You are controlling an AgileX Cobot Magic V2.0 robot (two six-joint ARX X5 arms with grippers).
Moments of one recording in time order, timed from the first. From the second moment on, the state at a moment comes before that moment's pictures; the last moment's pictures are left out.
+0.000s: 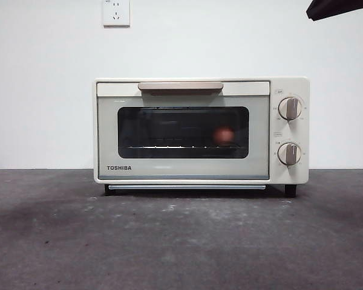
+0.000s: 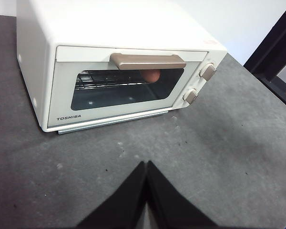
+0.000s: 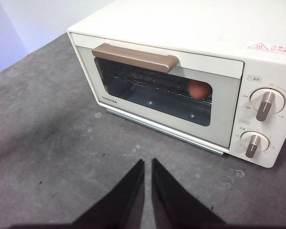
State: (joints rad) left arm -0.27 0.60 0.77 -0.51 0.41 -0.21; right arm 0.58 0.67 0.67 -0.32 -0.05 0.18
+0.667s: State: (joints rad) left arm -0.02 0.28 0.42 -0.05 0.18 0.11; right arm 0.58 0.67 0.67 -0.32 -0.05 0.18
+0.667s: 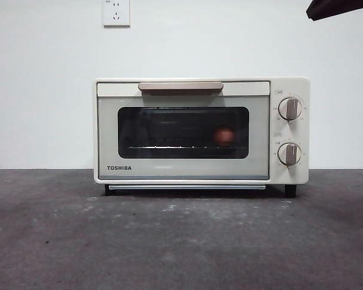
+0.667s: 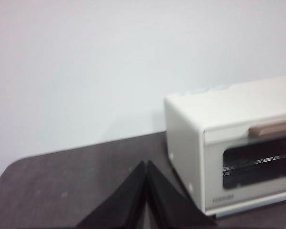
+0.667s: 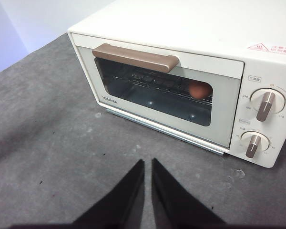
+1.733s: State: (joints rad) left arm 0.03 0.00 0.03 -0.17 0.17 0.05; right arm 0.58 0.67 0.67 -0.32 -0.05 0.18
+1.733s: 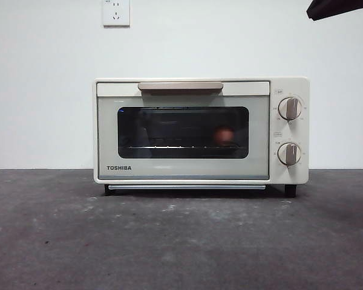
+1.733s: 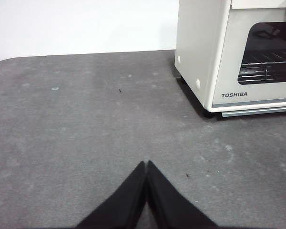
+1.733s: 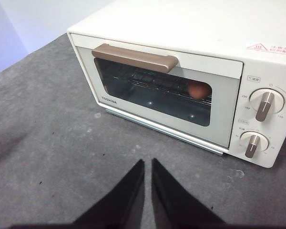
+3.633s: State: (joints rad) left arm 0.03 0.00 0.03 -0.17 0.17 0.04; right arm 0.02 0.00 0.02 -0.12 0.00 0.08
